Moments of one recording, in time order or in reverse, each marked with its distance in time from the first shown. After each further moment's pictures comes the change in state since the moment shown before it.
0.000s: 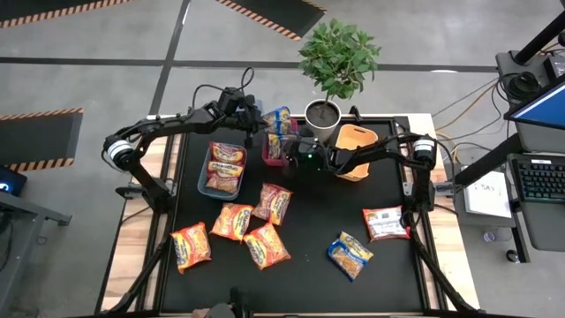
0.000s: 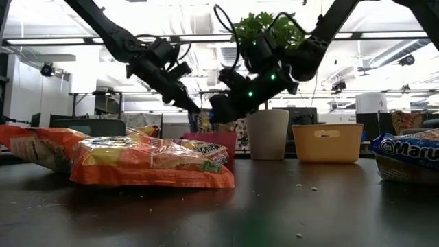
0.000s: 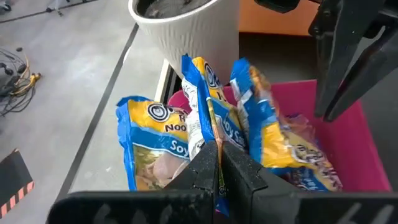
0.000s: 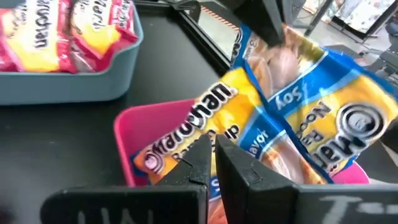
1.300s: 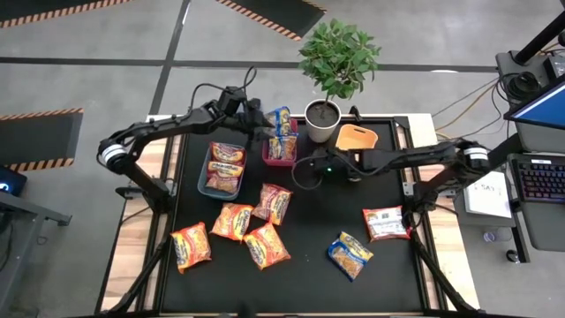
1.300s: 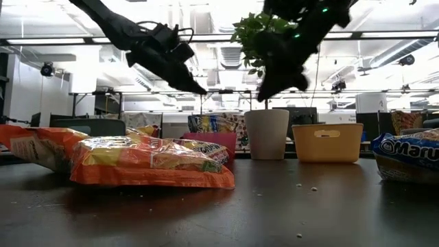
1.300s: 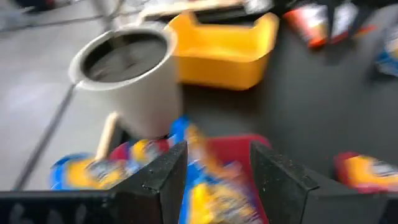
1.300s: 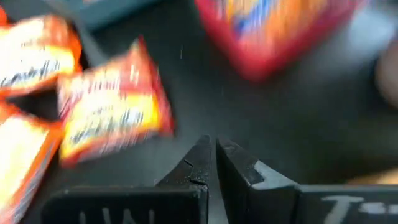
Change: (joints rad) left arm -0.059 -0.049 0.050 -0.080 0.191 -0.094; right arm 0.173 -0.436 0.000 -0.936 -0.144 0.664
